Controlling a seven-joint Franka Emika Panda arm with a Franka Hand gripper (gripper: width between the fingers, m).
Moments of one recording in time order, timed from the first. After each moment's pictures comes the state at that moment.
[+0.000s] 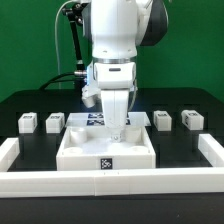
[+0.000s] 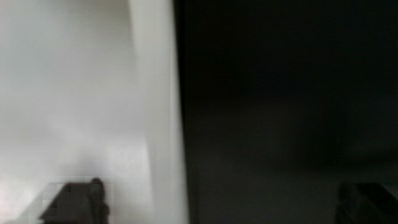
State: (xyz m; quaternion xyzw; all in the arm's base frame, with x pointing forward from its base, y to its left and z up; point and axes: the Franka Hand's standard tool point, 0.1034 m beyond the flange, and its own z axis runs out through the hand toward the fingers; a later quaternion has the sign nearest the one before) arm 0.424 -0.009 0.006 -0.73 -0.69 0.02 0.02
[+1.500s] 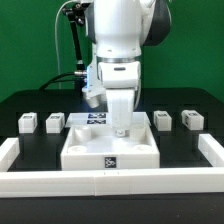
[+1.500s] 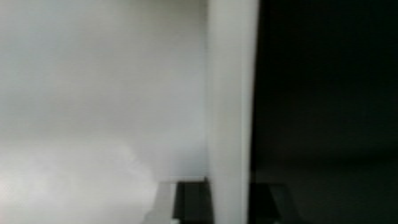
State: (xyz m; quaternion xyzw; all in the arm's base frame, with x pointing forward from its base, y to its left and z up) arm 0.439 0.010 0.007 -0.72 -0.70 0.01 0.02
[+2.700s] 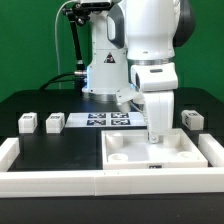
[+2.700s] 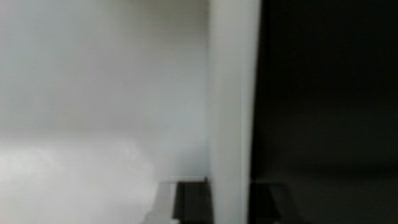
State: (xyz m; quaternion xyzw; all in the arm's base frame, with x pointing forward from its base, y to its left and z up) arm 0.477 0.069 0.006 -0.71 -0.71 -0.01 0.02
